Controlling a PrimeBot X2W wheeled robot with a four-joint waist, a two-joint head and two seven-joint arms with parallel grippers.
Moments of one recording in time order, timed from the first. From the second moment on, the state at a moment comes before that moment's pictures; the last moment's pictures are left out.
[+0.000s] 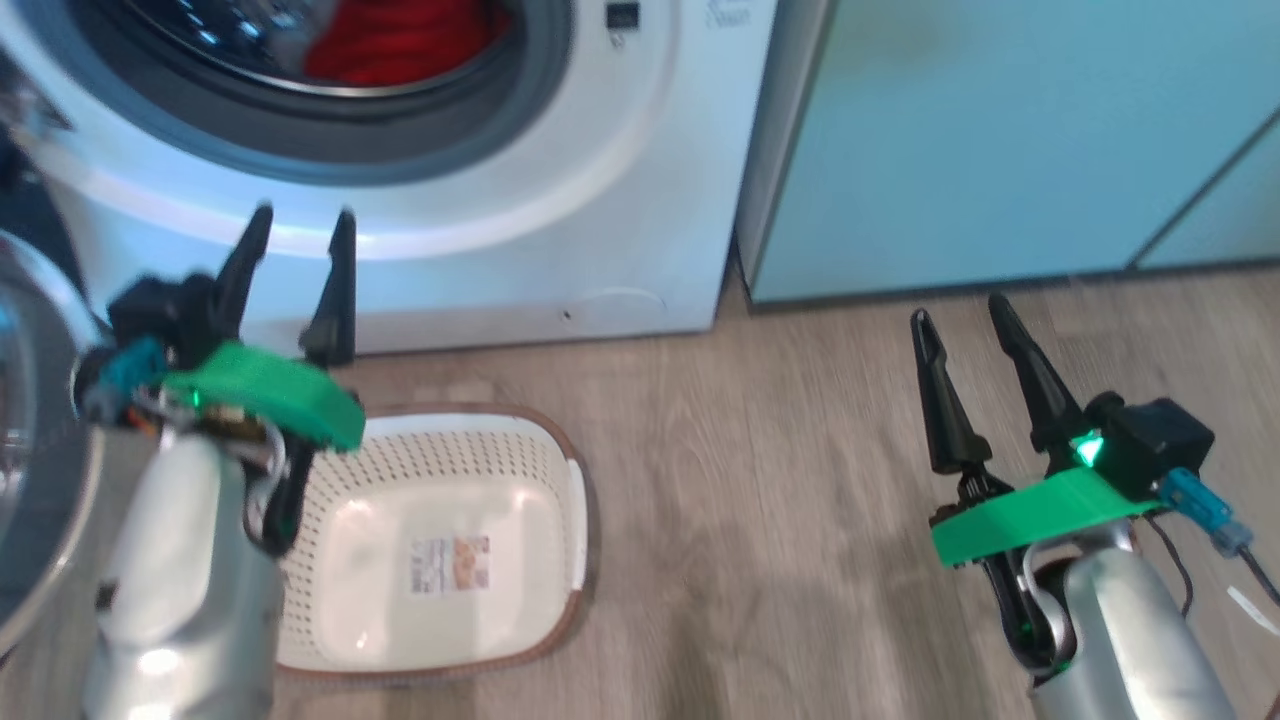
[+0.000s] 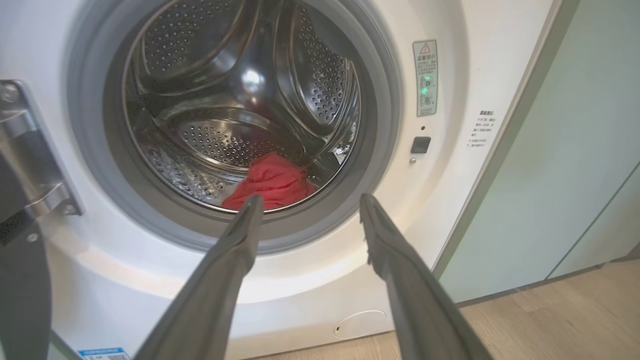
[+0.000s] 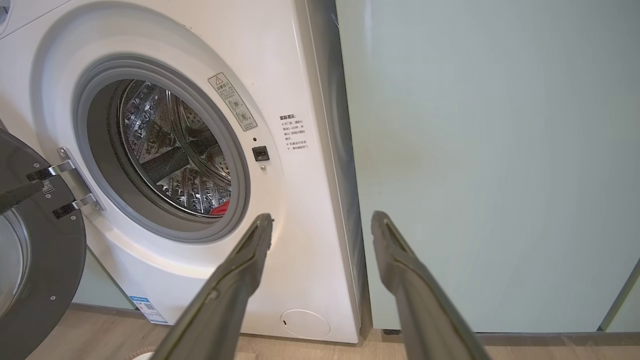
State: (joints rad) left arm -0.52 0.15 -0.08 0.50 -0.27 -0.13 -0.26; right arm -0.18 -0.05 0.07 0.17 0.27 0.13 -0.26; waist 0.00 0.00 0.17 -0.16
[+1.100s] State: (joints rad) left arm -0.06 0.05 -0.04 0.21 -0.21 -0.09 -0.26; right arm -0.09 -0.05 0.06 0.18 0.26 0.13 -0.26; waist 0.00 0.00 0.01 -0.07
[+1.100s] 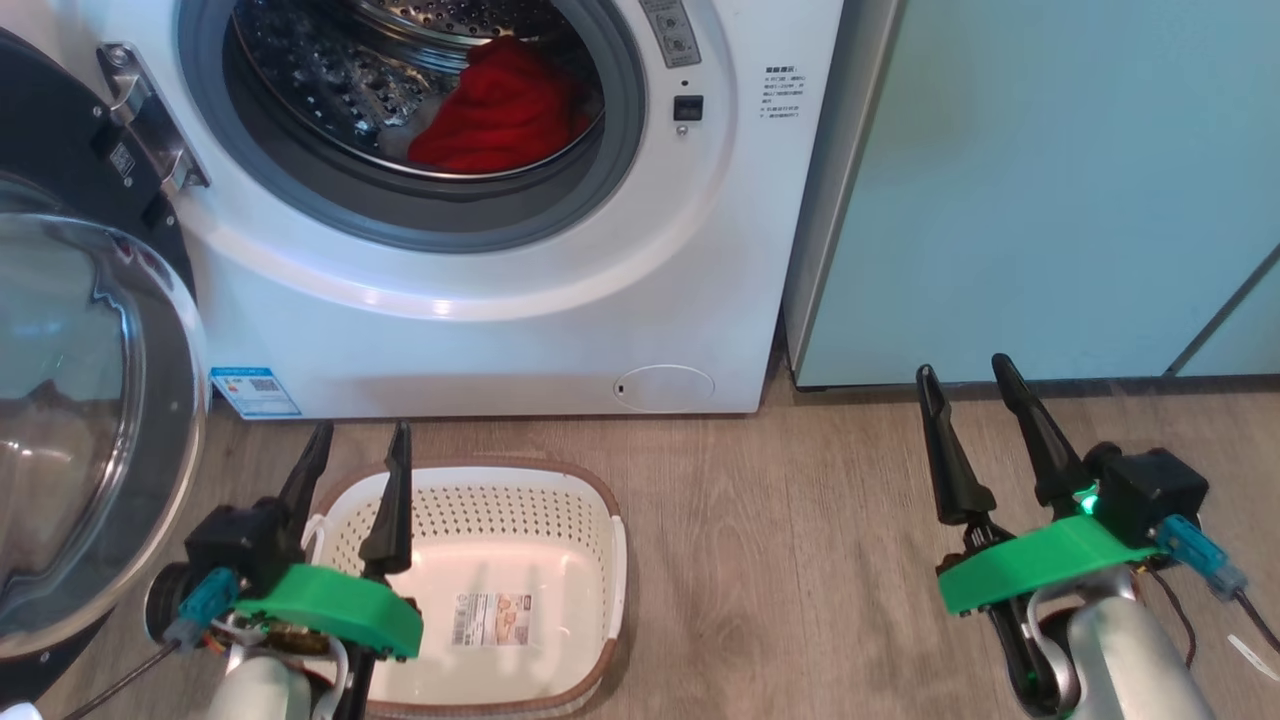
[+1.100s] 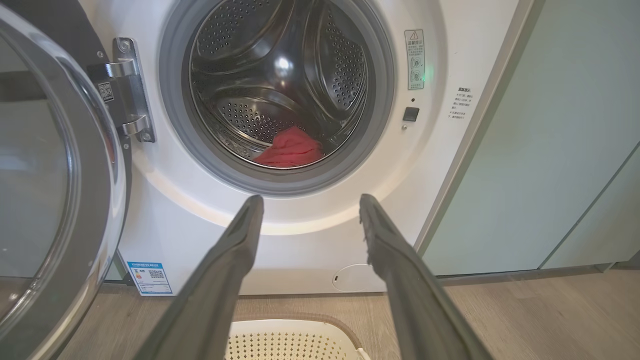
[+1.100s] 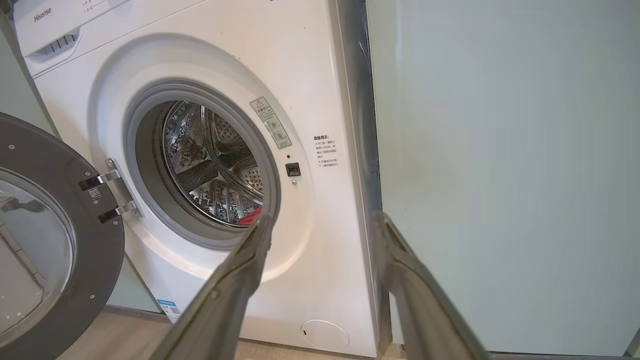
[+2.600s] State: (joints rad) left arm -0.06 0.05 -0.07 0.20 -0.25 -0.07 -0.26; right arm -0.09 -0.05 0.06 0.18 0.26 0.13 -0.26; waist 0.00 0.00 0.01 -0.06
